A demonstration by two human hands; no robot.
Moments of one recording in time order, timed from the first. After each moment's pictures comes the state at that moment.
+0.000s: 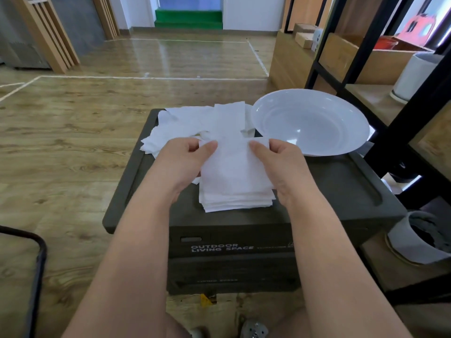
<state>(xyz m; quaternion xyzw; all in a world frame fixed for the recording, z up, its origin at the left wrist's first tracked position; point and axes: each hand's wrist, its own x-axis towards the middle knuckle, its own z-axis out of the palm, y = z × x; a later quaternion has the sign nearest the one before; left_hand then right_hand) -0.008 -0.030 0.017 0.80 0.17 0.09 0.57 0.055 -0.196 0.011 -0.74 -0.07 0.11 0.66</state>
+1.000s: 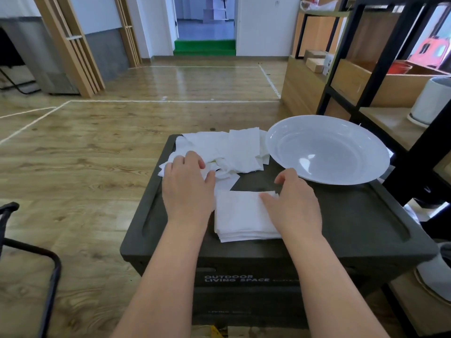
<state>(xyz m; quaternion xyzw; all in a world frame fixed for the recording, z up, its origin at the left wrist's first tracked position) 0.001 -0.031 0.001 0.88 0.29 0.32 0.18 0.055 -0.188 -0.008 -0.94 -0.11 -0.08 0.32</state>
